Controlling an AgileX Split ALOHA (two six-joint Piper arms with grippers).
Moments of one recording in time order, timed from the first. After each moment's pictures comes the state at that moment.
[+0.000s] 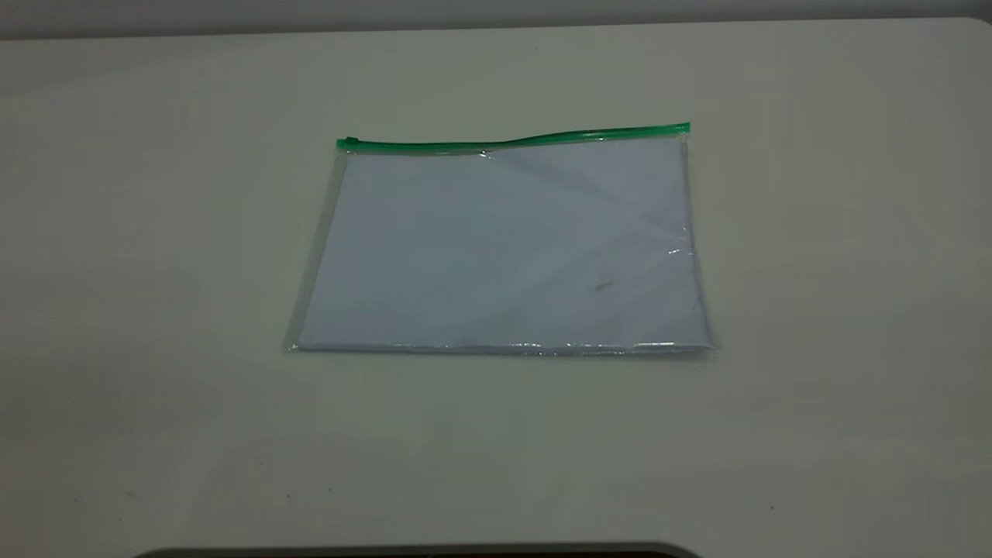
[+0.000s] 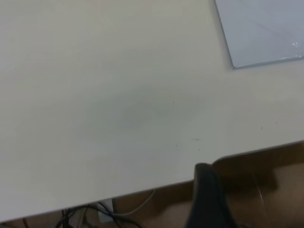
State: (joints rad) left arm -0.07 0.09 -0.49 -0.08 1.14 0.13; right arm 0.20 -0.02 -0.48 0.15 1.14 -0.25
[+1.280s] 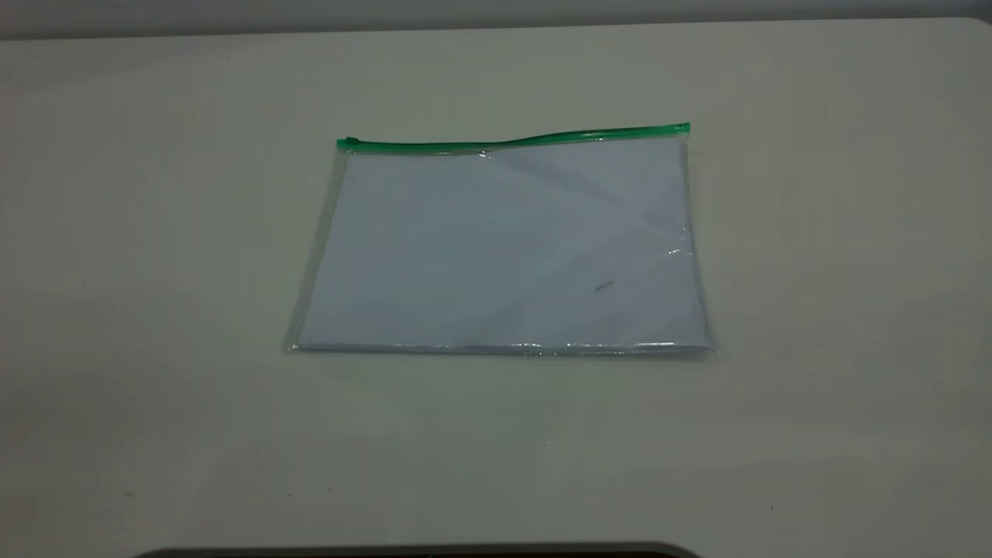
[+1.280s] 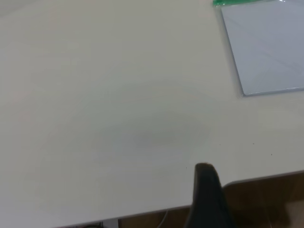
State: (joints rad) left arm -0.02 -0.02 -0.49 -0.08 1.14 0.13; right arm 0.11 -0.02 -0.48 0.15 1.14 -0.25
